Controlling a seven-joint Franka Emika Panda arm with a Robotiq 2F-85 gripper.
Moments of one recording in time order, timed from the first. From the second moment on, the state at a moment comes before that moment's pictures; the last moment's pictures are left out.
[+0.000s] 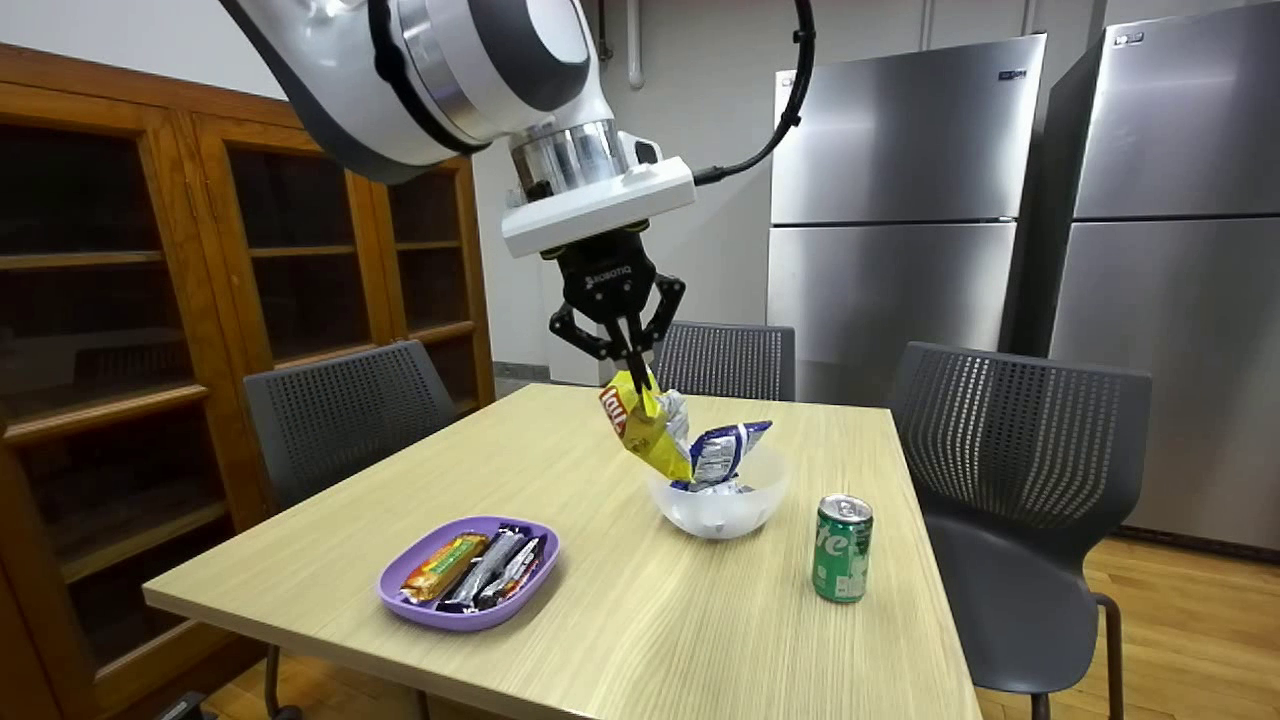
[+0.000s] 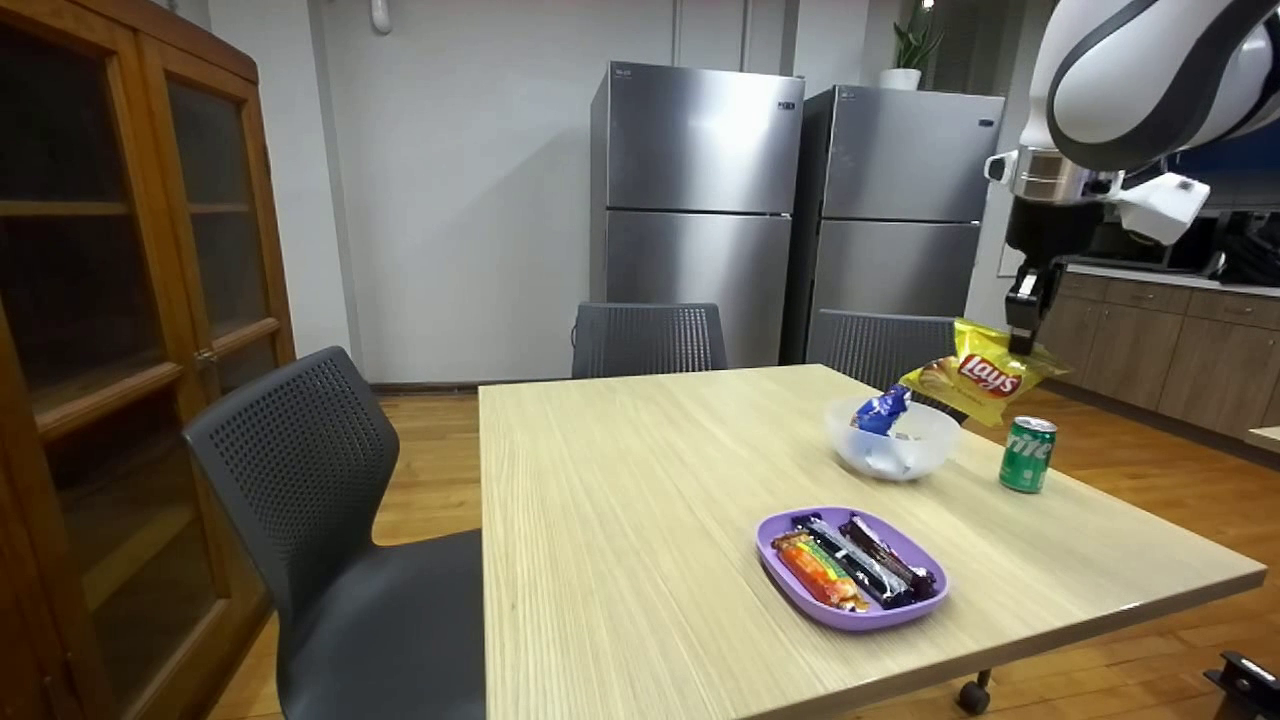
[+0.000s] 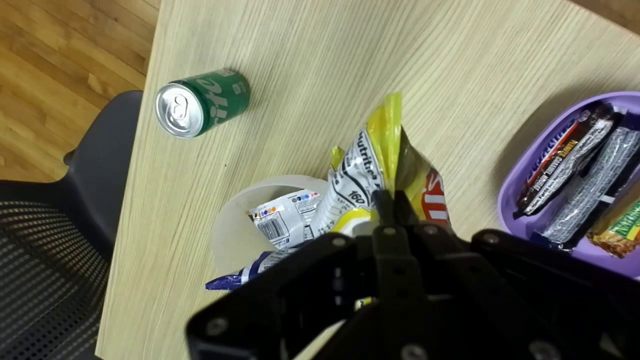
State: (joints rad) arm -0.16 -0.14 -0.21 -2.53 -0.39 2.61 -0.47
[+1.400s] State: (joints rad) arm -0.18 0.27 -0.19 -2.17 -0.21 2.64 -0.49
